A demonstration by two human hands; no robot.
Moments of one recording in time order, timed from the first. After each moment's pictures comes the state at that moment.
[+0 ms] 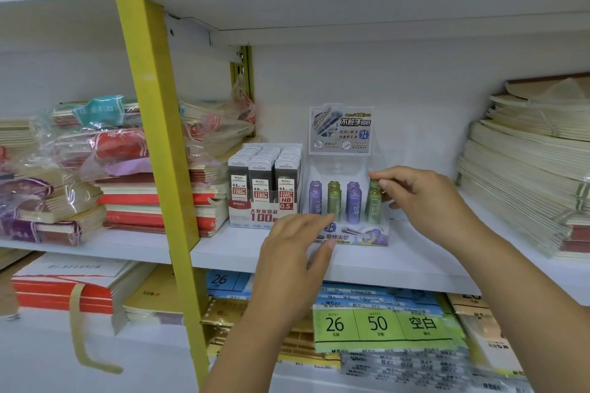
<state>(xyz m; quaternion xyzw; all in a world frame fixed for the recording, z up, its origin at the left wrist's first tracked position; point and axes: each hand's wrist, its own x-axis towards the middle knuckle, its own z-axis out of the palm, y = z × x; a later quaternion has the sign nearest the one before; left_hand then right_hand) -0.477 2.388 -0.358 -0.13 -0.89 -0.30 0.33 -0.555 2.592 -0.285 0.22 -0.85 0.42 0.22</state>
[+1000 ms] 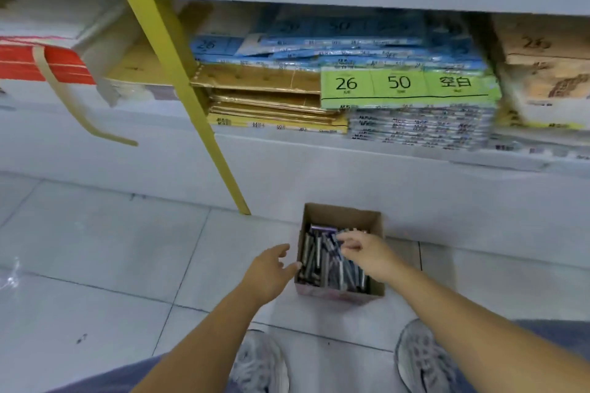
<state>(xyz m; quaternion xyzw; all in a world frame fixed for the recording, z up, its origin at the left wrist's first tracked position) -0.323 2.372 -0.675 0.18 -0.85 -0.44 -0.25 -0.406 2.590 -0.690 0.05 -0.86 0.39 -0.33</state>
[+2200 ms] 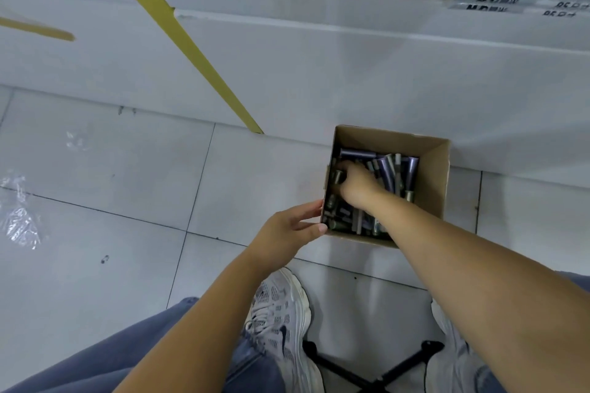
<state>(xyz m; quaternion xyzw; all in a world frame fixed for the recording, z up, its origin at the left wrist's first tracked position) -0.310 2.356 -0.731 0.21 -0.71 -0.60 -0.30 -0.438 2.502 -0.802 0.00 -0.85 0.36 -0.38</state>
